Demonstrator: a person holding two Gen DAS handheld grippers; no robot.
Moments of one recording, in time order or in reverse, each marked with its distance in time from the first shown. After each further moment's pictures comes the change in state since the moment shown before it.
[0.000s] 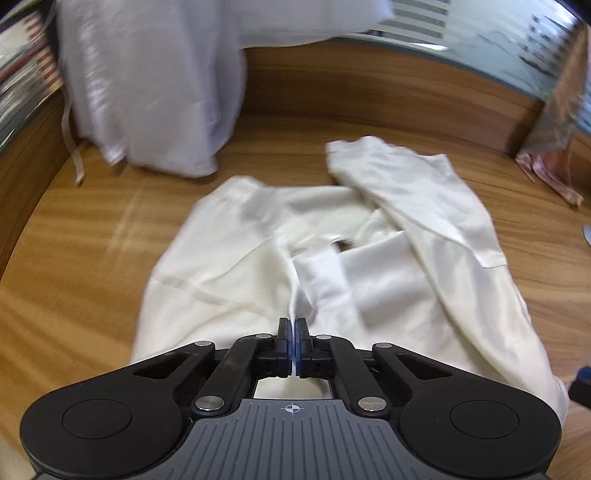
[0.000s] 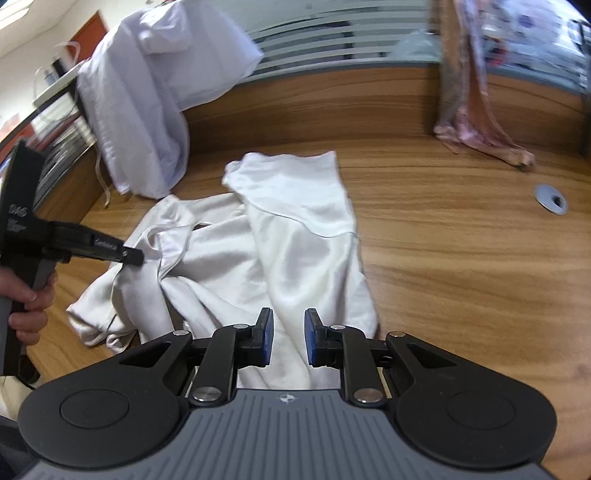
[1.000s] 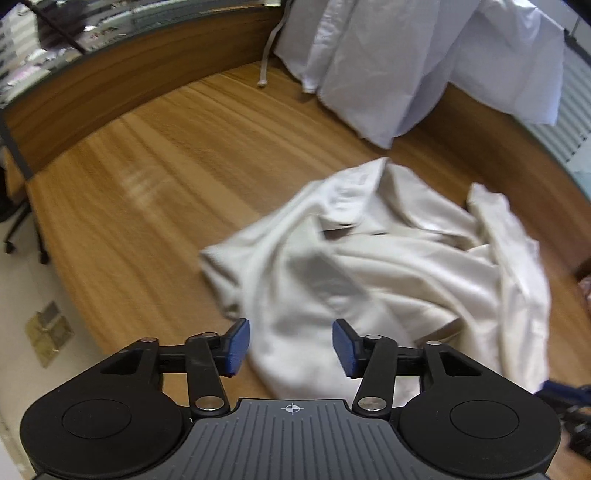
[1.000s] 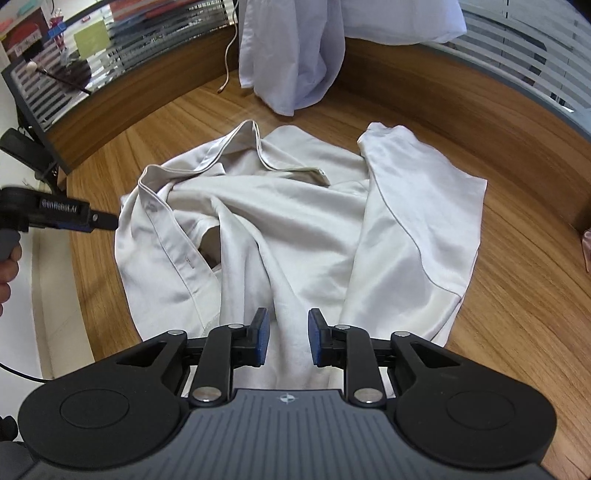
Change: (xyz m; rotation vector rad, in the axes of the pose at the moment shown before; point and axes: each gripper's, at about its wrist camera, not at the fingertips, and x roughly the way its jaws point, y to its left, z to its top) left arm -0.042 0.071 -0.092 -0.561 -0.038 0.095; right arm 0.060 0.049 0.040 -0.514 0.246 0.222
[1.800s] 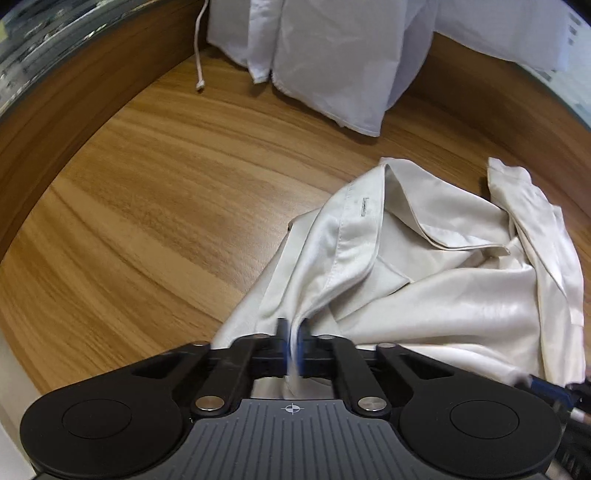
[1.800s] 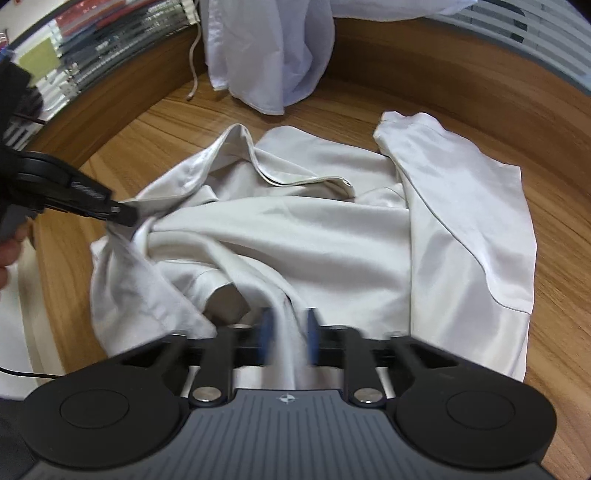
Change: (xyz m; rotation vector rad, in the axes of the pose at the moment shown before) left arm 0.072 -0.003 0.084 0.283 0.110 0.023; right arm 0.076 0.026 0.039 0.159 -0.018 -0.072
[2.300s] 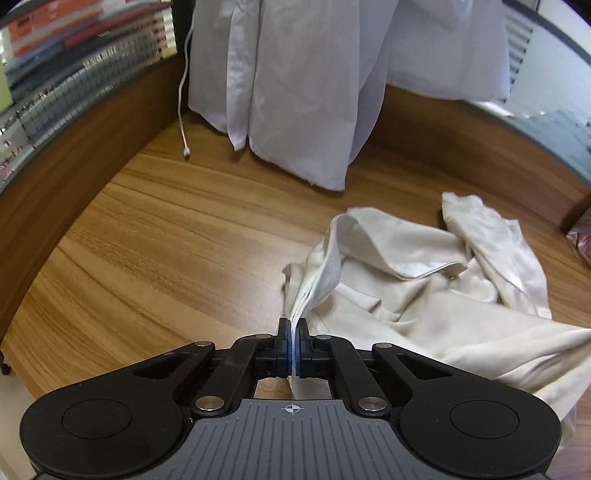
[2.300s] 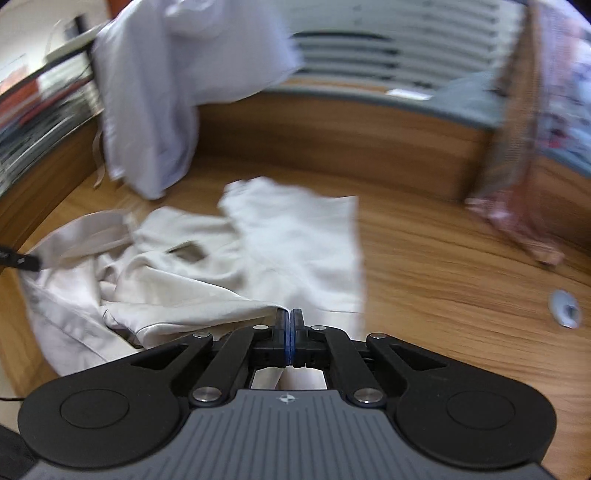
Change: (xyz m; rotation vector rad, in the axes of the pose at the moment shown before) left arm -0.054 0.003 -0.003 0.065 -0.154 -0.060; right arm -0.120 -0.089 -0.032 0.202 -0.222 -0.251
